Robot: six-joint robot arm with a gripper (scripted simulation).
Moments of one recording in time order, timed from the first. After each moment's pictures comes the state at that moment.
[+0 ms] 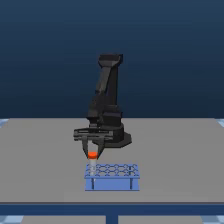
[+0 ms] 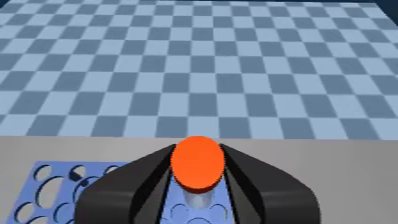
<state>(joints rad) -0.28 -0.11 0.81 -1.01 -0.30 0.84</state>
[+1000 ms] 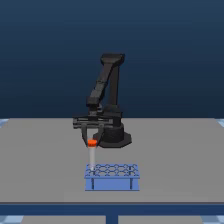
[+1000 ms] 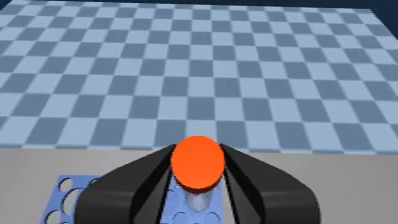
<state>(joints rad) -0.28 -0.22 0.72 -1.74 -0.25 1.57</state>
